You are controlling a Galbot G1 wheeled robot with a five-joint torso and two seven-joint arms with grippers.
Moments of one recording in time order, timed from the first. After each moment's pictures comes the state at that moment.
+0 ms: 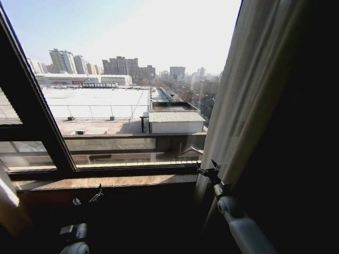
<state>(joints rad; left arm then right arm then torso) 1.48 -1.25 -0.70 -1.71 -0.46 -0.41 -0.03 -1.03 1.15 0.39 1.55 0.33 0.14 0.02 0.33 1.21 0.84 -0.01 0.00</state>
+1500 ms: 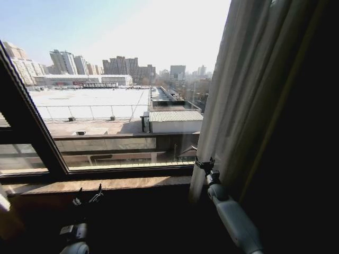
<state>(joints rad) 1.48 -1.25 -0.70 -1.71 -0.46 -0.41 -0.03 -0.78 1.20 0.29 1.26 0.26 0.16 0.13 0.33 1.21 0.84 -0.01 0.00</state>
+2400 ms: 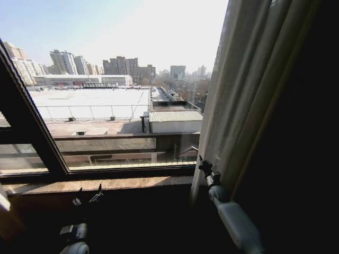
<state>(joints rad) 1.48 -1.25 -0.70 -1.71 -0.46 -0.41 -0.03 -0.80 1.20 0.30 1.27 0.31 0.19 0.05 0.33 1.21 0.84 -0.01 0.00</state>
